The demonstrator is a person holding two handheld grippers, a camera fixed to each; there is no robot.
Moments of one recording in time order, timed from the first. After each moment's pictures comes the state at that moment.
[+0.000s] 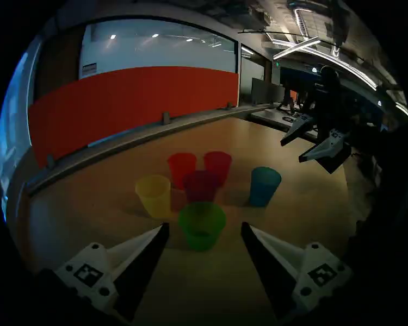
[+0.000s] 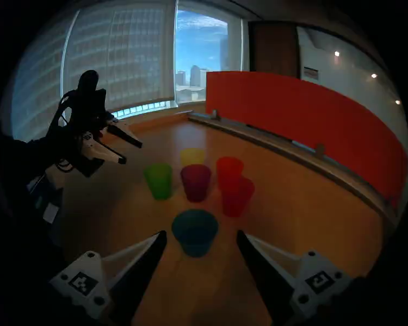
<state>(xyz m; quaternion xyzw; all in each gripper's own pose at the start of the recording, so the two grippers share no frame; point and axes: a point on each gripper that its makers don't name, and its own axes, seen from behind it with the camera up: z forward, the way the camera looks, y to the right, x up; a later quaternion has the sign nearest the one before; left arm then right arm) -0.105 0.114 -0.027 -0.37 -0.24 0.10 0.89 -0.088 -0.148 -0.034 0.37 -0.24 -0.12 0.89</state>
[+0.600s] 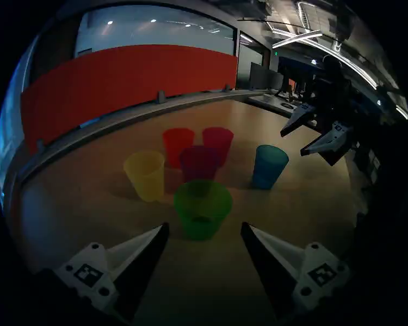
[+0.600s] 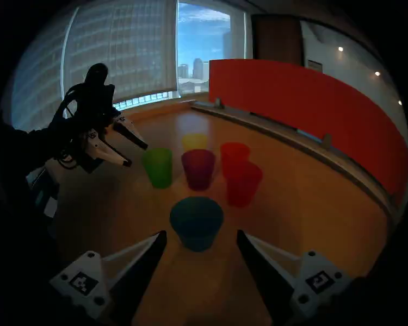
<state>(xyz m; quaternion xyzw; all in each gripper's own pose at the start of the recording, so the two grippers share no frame) -0.153 0.117 -0.020 -0.38 -0.28 0.11 0.87 -0.121 -0.156 -0.029 0.37 -0.26 -0.13 0.88</state>
